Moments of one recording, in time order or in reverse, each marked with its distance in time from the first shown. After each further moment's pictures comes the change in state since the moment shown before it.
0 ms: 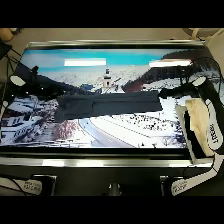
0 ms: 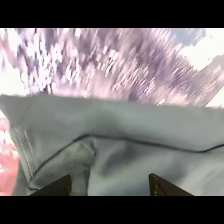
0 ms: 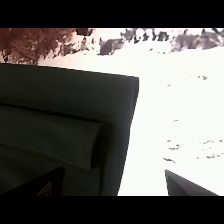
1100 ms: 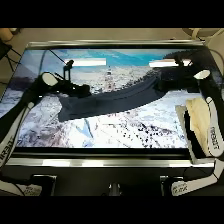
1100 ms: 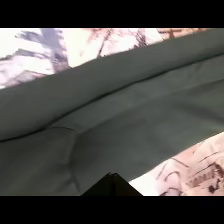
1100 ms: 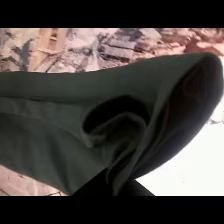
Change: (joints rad) left arm -0.411 -0.013 0.030 -0.090 0.098 0.000; right arm 0.073 0.111 0.031 0.267 0.142 -0.057
